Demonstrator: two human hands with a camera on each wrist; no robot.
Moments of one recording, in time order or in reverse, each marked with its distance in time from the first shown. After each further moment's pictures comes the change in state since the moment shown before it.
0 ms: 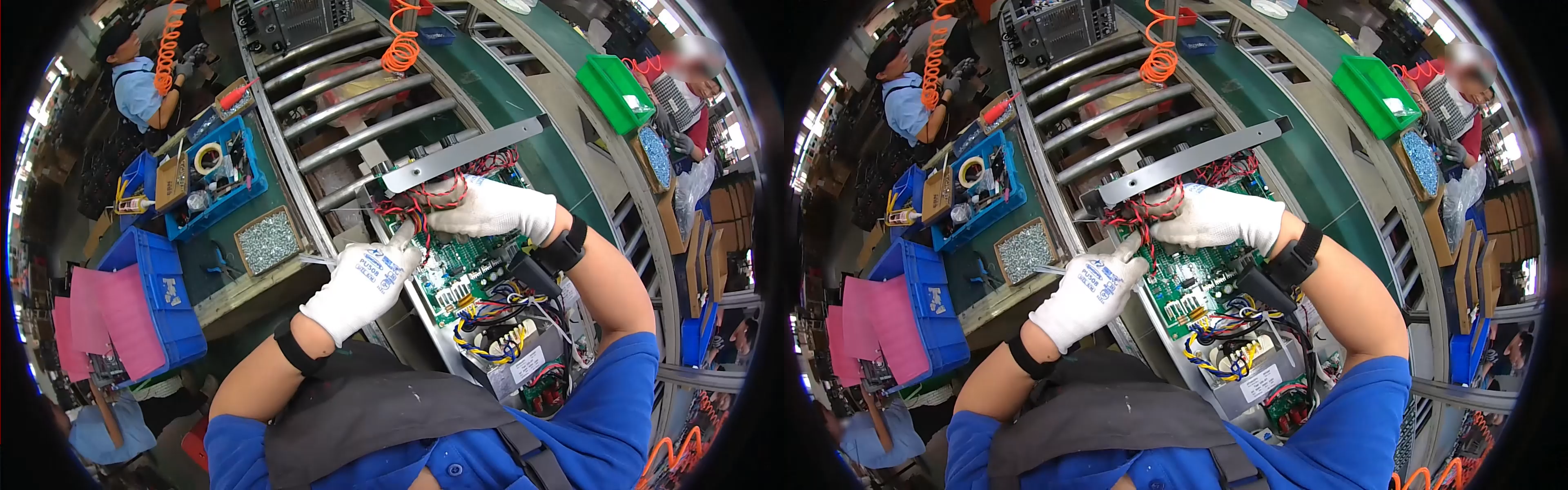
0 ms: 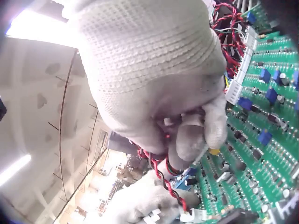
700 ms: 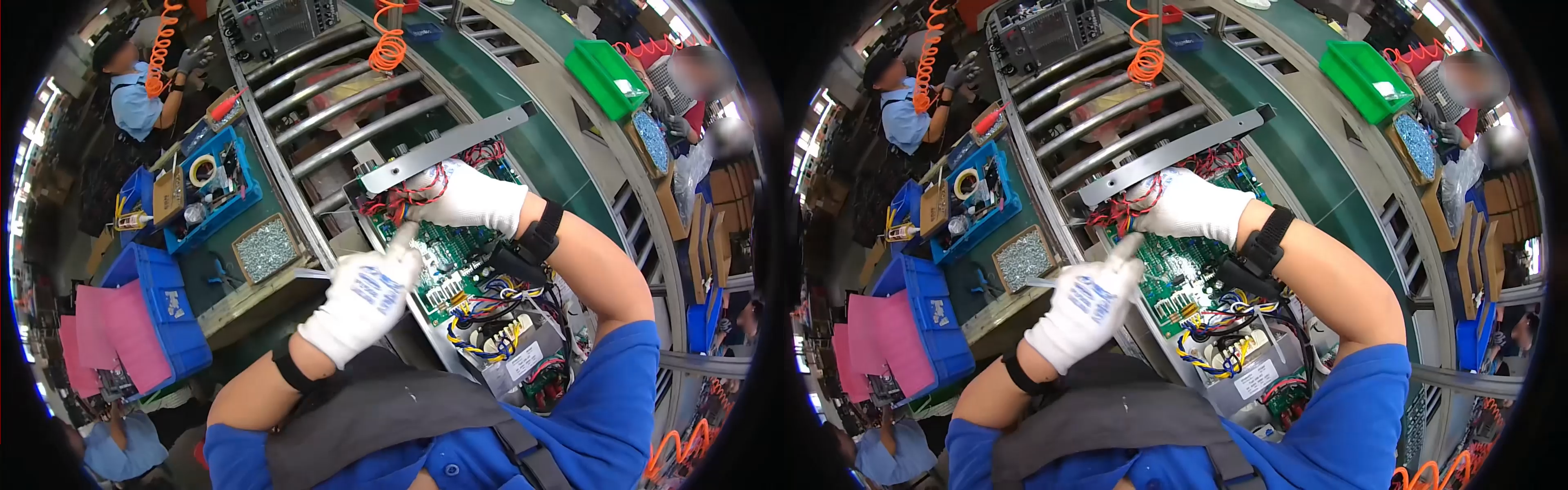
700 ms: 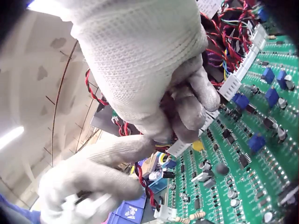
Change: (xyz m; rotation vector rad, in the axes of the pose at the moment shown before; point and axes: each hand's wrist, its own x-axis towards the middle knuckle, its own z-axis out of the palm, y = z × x) left_hand 0.000 0.026 -0.015 0.093 0.035 -0.007; right_hand 0.027 0.019 0.001 -0.644 0.350 -0.364
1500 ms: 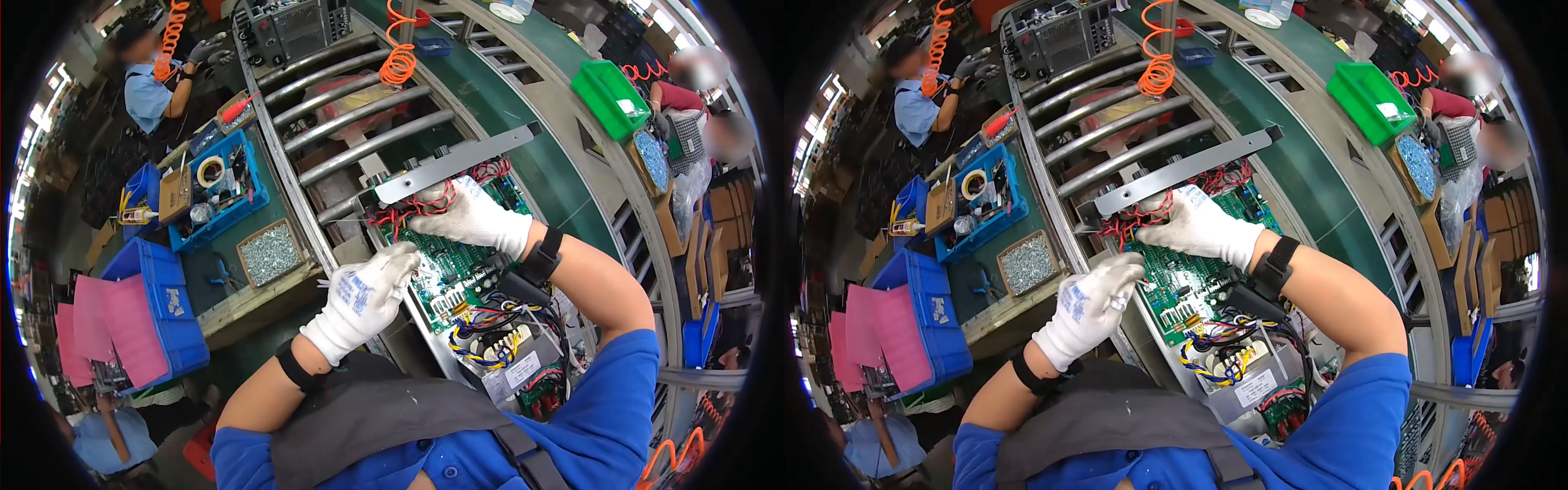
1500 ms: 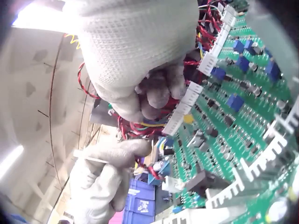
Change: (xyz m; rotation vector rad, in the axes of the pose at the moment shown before) left_hand -0.013 -0.017 0.021 -0.401 0.346 0.008; right_hand -0.014 -0.018 -0.007 0.425 0.085 0.134
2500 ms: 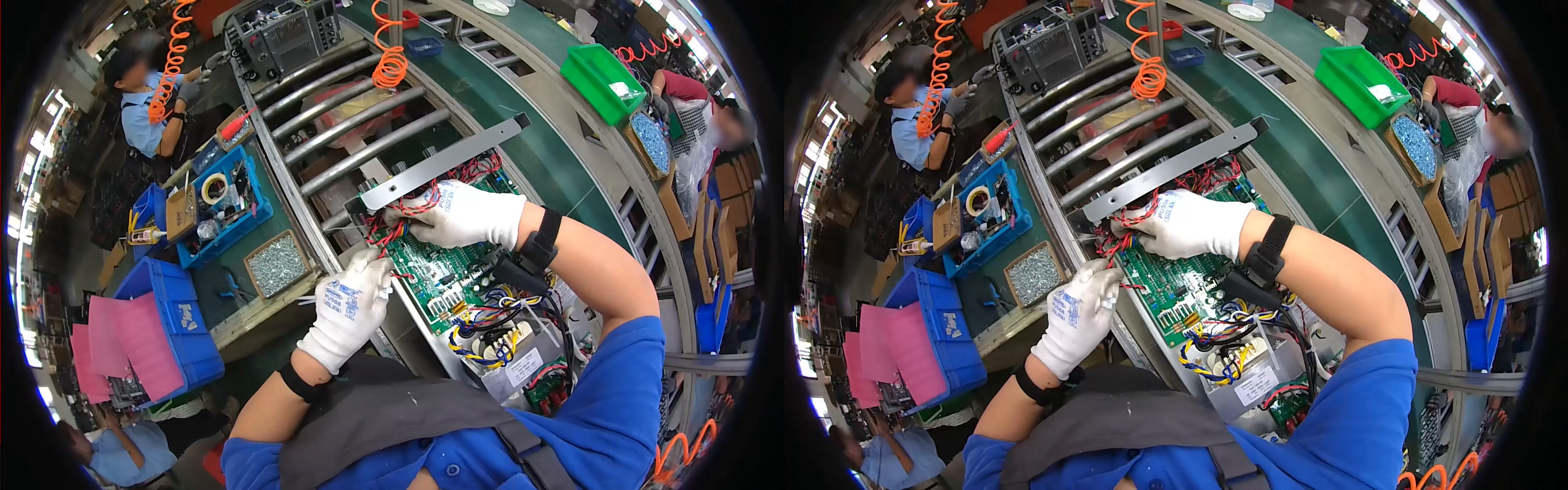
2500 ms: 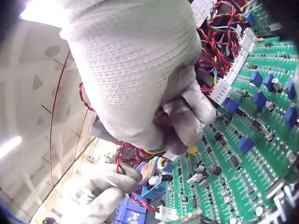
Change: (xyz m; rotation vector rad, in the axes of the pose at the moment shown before) left_hand -0.006 0.002 -0.004 0.249 0.041 -0.100; right_hand 0.008 0.013 -0.002 -0.370 -0.183 -0.252
